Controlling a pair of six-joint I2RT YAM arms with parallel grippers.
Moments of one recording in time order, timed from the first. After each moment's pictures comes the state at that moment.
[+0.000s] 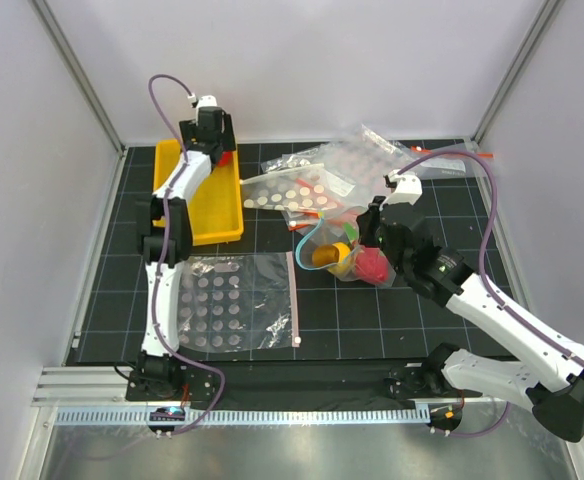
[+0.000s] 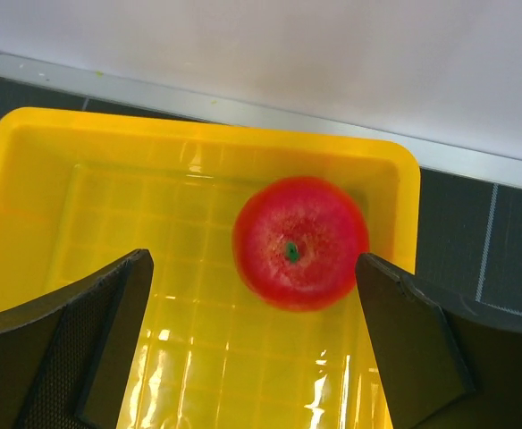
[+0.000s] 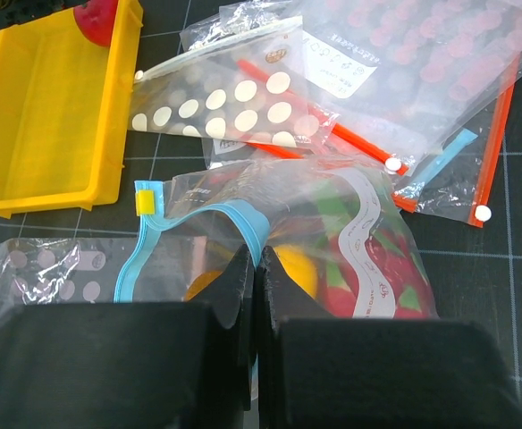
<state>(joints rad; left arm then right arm) -0.17 2.42 2.13 -0.23 -0.41 -0.16 0.72 1.01 0.96 -0.35 0.46 0.49</state>
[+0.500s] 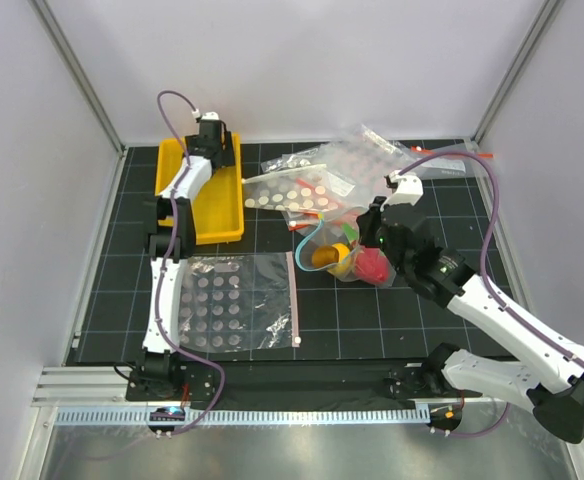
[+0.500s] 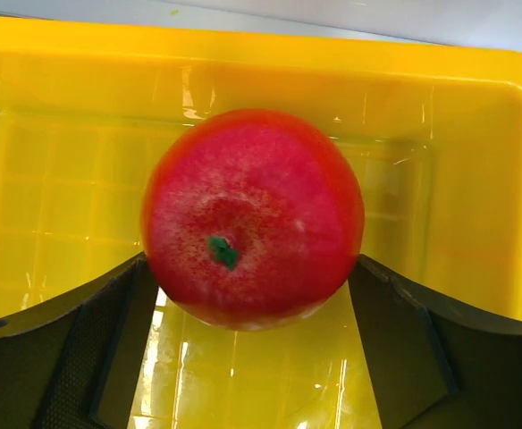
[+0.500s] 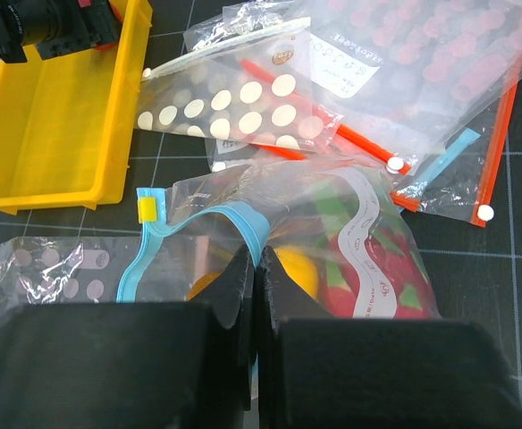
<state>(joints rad) -0.13 2.60 2.29 -0.35 -0.30 -0.16 0.72 1.00 0.96 -0.35 0.45 0.49</state>
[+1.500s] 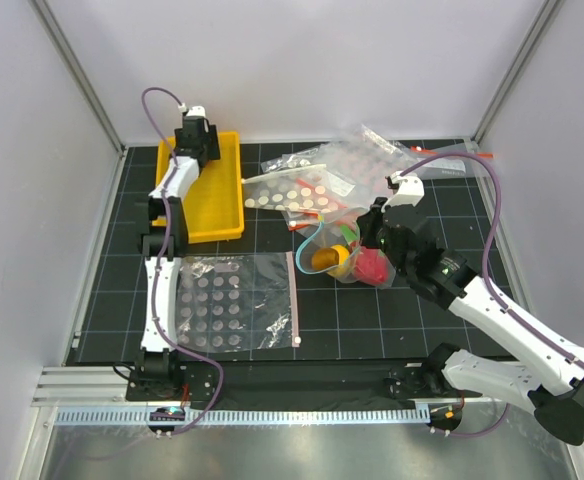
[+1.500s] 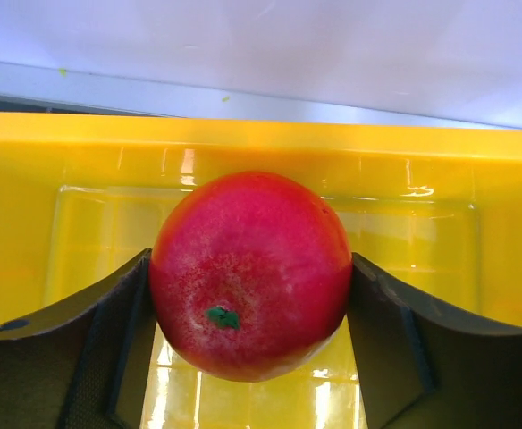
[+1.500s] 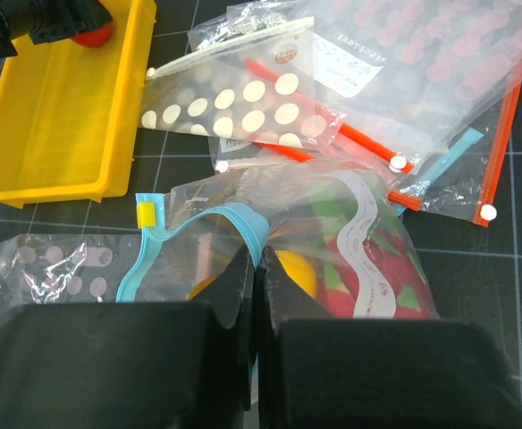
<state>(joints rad) -0.06 2.64 2.32 -0.22 -0.22 -0.09 0.72 0.98 0.95 -0.35 0.44 0.49</state>
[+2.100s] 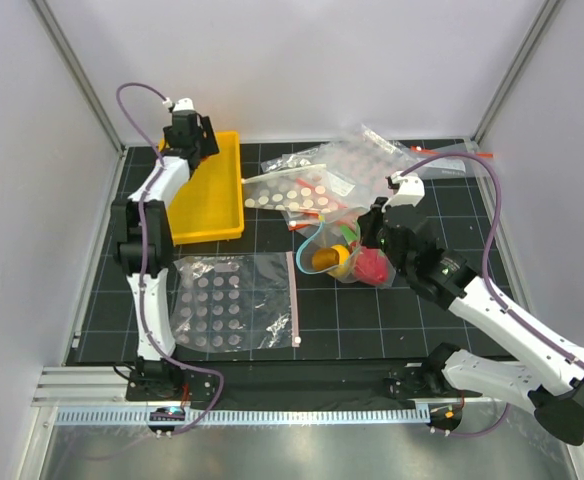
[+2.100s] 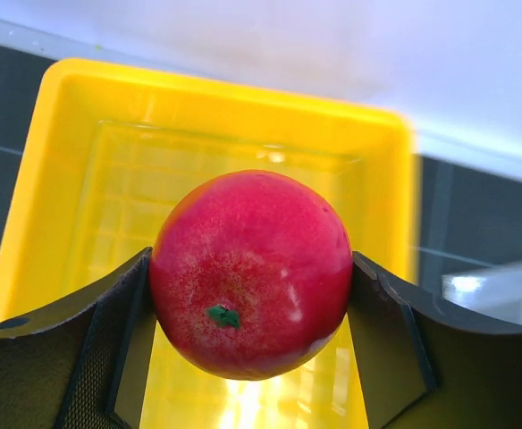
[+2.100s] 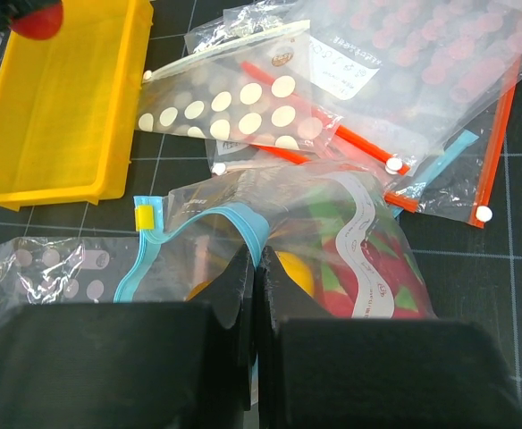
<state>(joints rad) -0.08 2.25 1.88 -0.14 -0.21 -0.23 0.72 0.98 0.95 -0.34 0.45 0.49</state>
